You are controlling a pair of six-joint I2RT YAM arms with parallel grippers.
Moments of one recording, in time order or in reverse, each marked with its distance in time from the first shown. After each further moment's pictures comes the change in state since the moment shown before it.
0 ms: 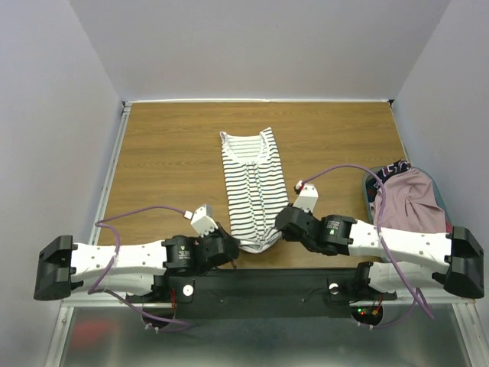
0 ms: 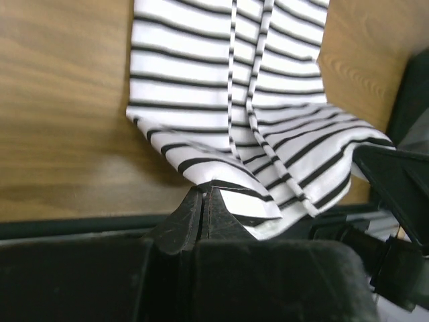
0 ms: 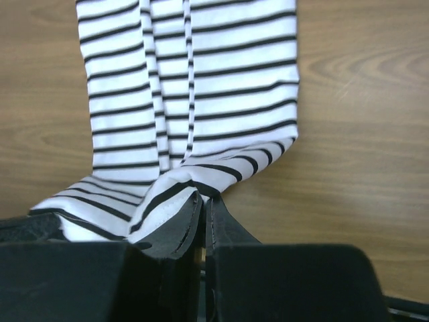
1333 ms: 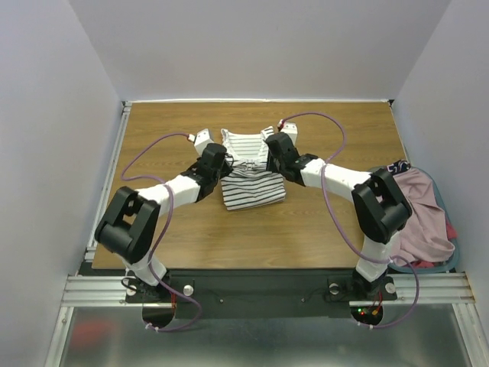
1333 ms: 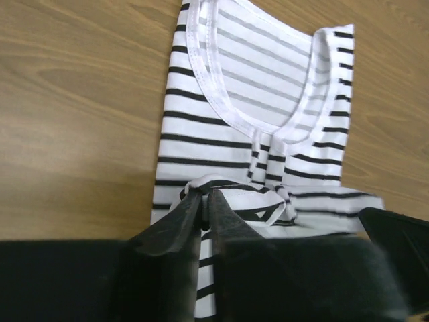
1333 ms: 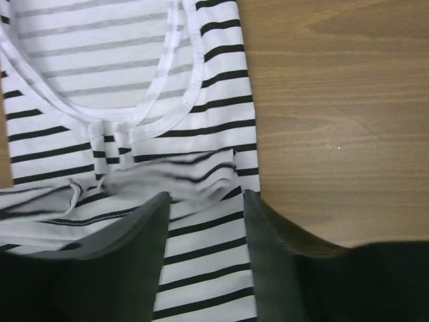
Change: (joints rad) left arm 0.892 0.629 0.348 0.675 0.314 0.893; right arm -0.569 0.686 0.467 0.469 -0.156 -0.555
